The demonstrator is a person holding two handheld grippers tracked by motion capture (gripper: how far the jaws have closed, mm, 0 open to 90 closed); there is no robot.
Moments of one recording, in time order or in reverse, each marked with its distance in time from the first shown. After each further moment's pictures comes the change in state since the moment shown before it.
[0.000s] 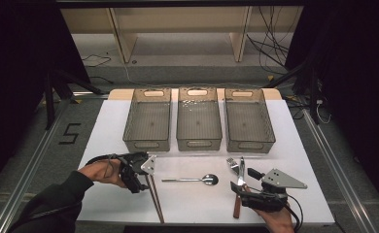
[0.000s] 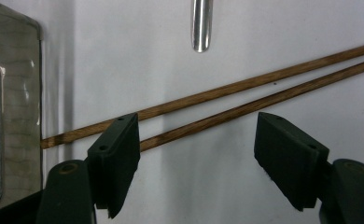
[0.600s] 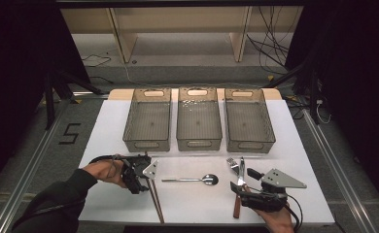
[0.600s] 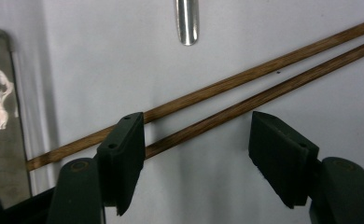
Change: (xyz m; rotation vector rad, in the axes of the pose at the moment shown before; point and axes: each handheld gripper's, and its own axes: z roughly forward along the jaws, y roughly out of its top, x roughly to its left) left arm -0.001 0.001 0.014 0.020 -0.019 0.103; right arm 0.000 0.000 0.001 0.005 0.001 0.000
